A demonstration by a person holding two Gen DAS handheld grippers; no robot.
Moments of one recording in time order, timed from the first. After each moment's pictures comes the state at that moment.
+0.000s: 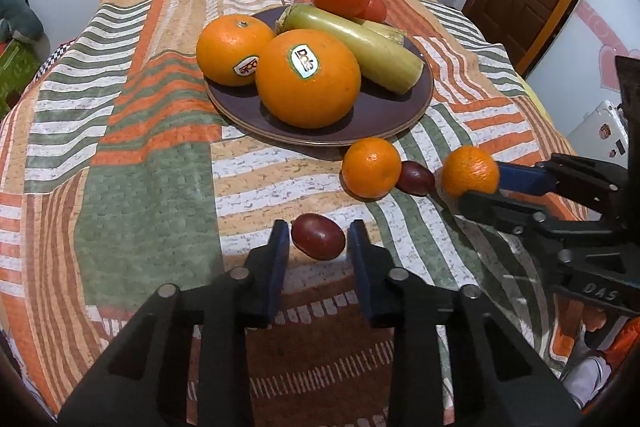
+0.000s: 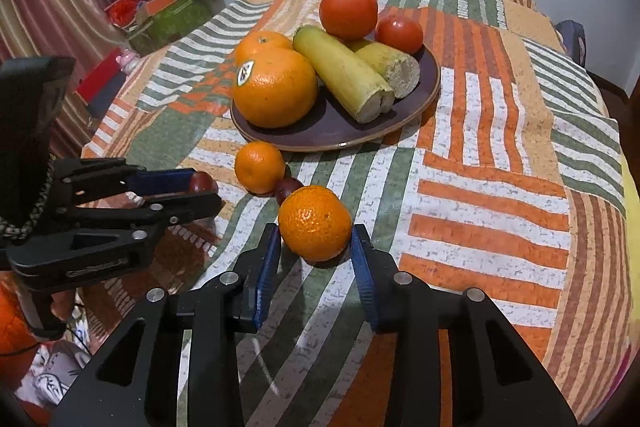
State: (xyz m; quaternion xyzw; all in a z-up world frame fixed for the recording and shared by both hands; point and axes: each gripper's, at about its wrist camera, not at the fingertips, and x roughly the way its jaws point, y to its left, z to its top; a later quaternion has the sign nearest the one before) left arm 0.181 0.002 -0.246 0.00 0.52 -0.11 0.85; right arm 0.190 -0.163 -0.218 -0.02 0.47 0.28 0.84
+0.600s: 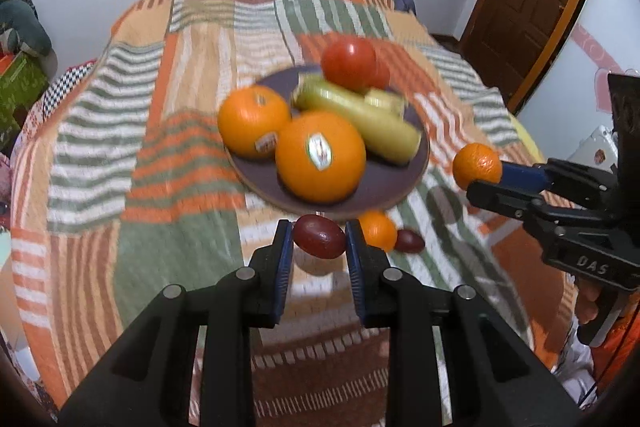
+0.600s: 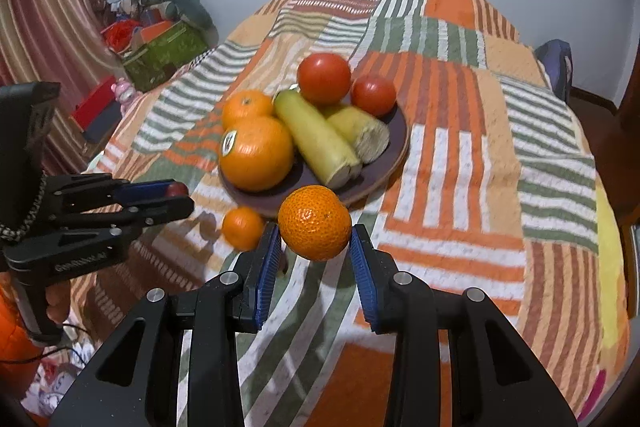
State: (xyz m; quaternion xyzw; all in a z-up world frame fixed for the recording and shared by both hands) left arm 0.198 0.011 -0.202 -0.01 0.47 -0.11 0.88; right arm 0.213 -0.173 -0.187 -0.02 0.42 0.26 0.87
